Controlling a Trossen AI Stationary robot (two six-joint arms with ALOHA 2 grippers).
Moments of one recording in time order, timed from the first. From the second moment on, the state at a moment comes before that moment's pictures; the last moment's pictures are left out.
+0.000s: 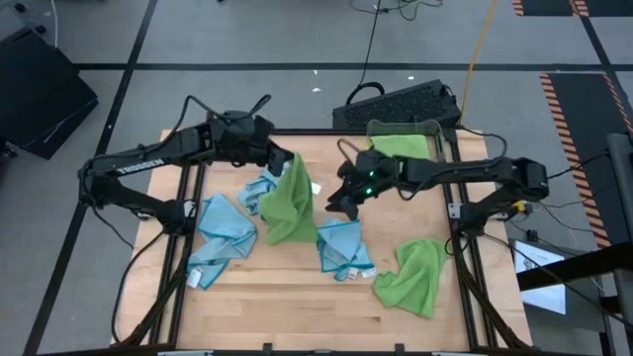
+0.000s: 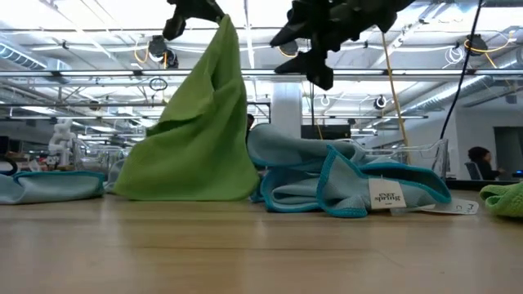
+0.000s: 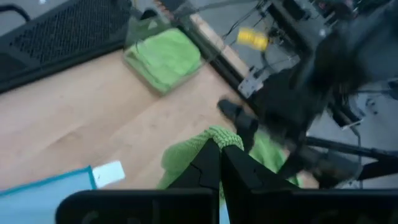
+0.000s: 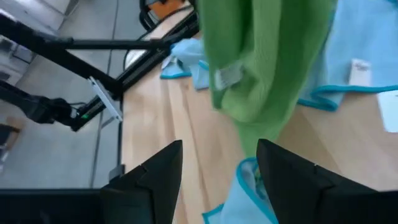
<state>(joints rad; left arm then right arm) 0.28 1.26 1.31 -0.55 0.05 -0.64 -0.14 1.47 1.04 -0.14 -0.34 0.56</state>
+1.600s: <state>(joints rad) 0.38 1.26 1.31 -0.37 0.11 -0.60 -0.19 1.72 1.04 0.21 -0.11 0.58</state>
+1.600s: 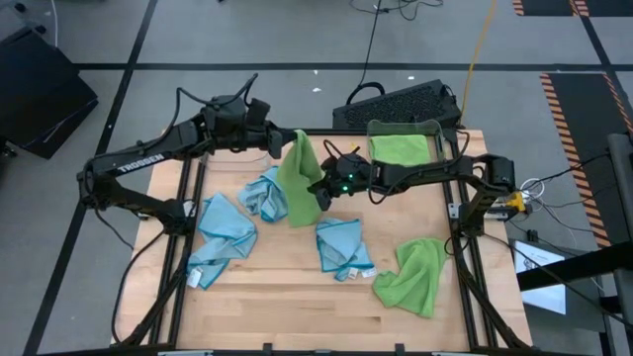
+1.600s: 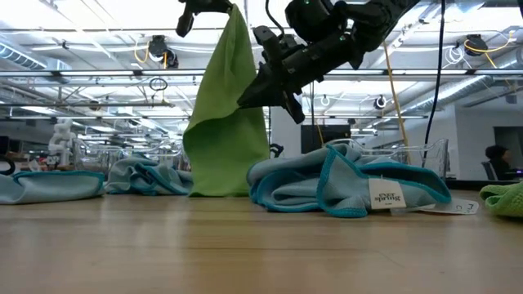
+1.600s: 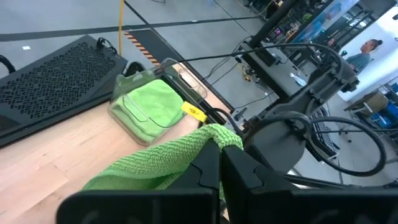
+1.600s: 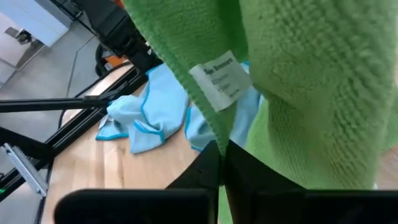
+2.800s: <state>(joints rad) 0.50 1.25 1.31 -0.16 0.22 -0.49 -0.63 1.28 1.25 -0.07 -0.28 0.43</state>
